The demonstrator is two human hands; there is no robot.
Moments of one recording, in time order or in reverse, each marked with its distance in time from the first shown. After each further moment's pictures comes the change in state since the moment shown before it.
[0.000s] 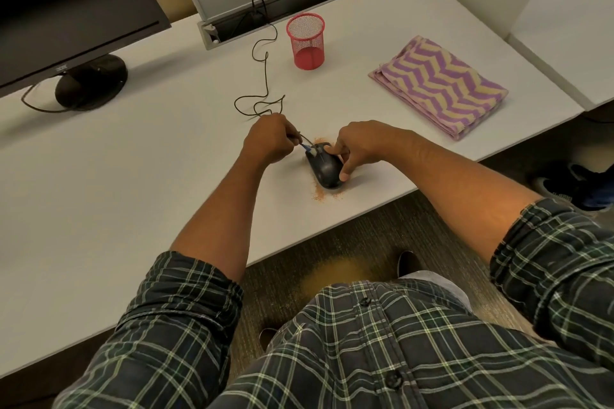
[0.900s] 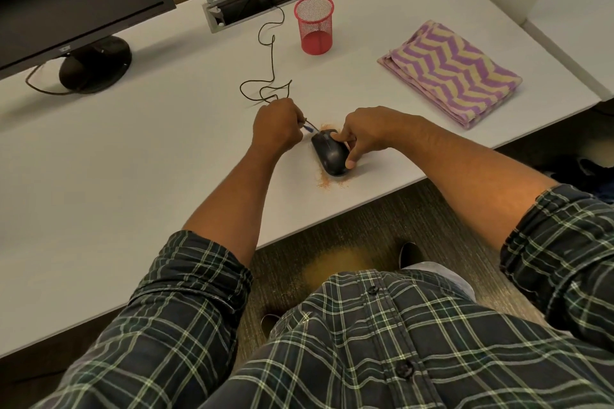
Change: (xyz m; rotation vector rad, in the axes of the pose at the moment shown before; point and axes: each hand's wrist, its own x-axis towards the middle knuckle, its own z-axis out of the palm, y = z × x) left_hand -0.008 0.006 0.008 0.105 0.130 -0.003; right_hand 0.001 -0.001 0.000 0.005 -0.016 0.016
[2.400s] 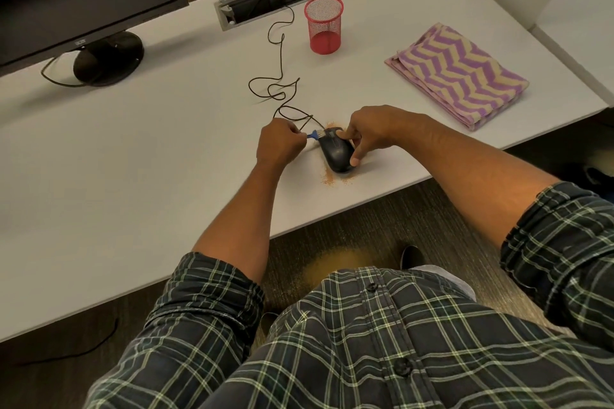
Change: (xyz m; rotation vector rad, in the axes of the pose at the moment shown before) left_hand -0.038 -0.003 0.012 -0.439 -0.005 -0.366; right_hand 0.000 -0.002 -0.001 0.009 -0.001 0.013
